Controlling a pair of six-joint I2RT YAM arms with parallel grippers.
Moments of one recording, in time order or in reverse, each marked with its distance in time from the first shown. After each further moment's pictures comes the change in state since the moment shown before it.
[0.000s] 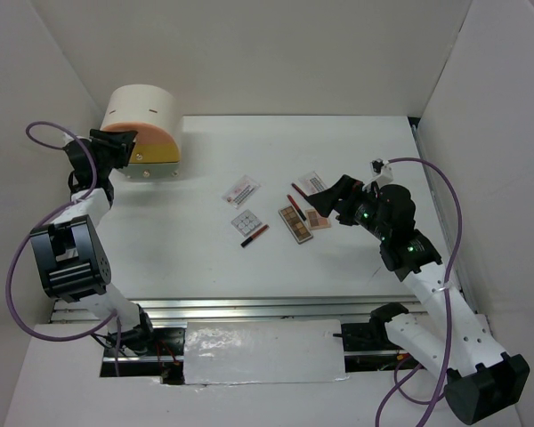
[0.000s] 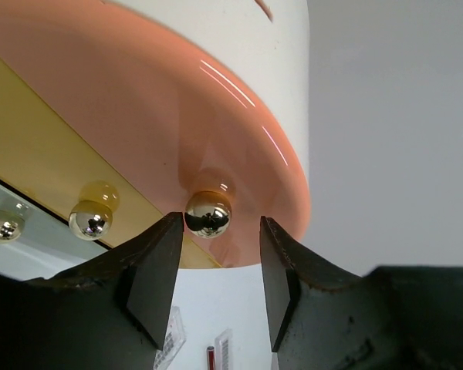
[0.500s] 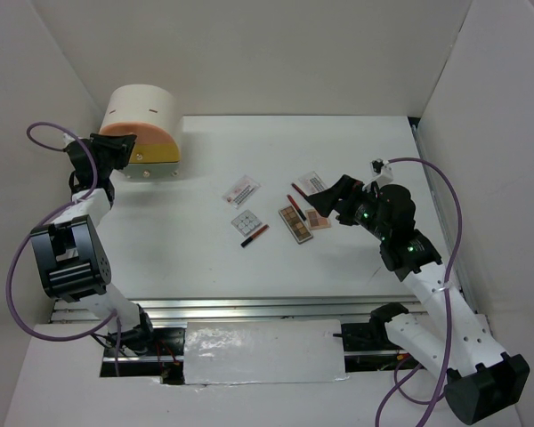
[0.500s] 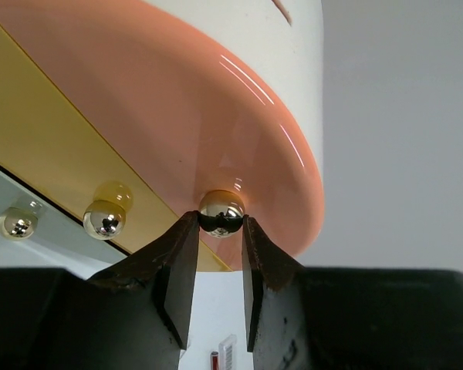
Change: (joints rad) left arm -0.008 0.000 -0.002 -0.019 -0.033 0.007; right arm 0.000 0.000 0.000 0.001 0.000 0.000
